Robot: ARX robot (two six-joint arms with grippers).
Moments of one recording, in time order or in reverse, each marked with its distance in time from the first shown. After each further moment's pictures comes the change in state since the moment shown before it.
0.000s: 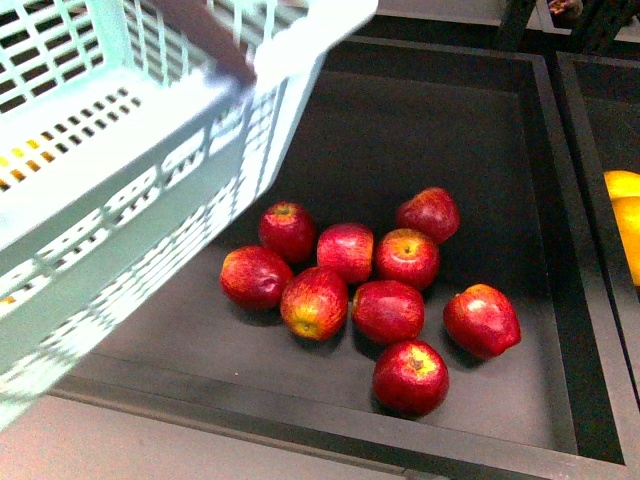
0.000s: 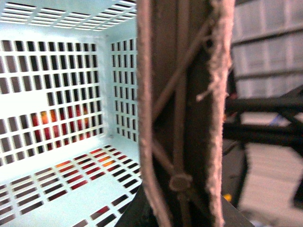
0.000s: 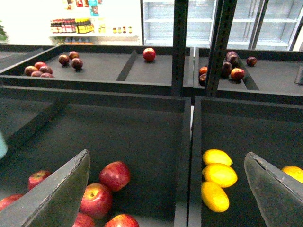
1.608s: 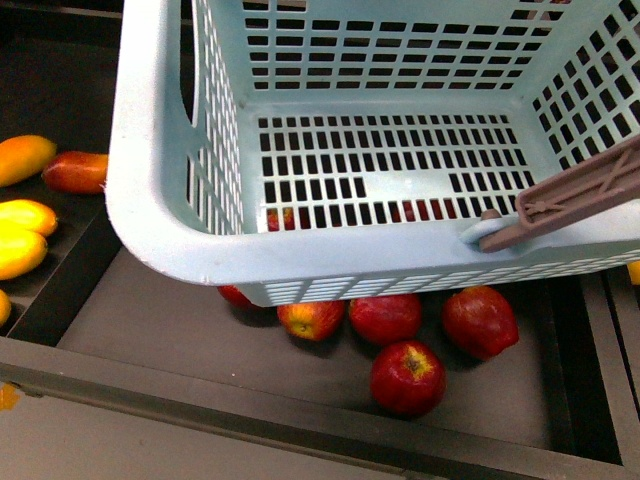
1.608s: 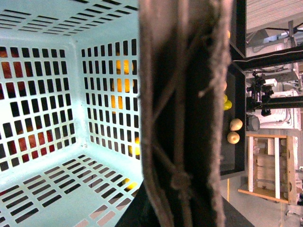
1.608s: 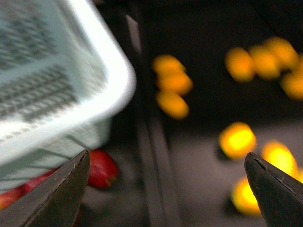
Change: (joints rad) left arm -0.474 0.731 0.639 0.077 0.237 0.203; right arm 0.009 0.296 0.182 -0.435 0.380 0.360
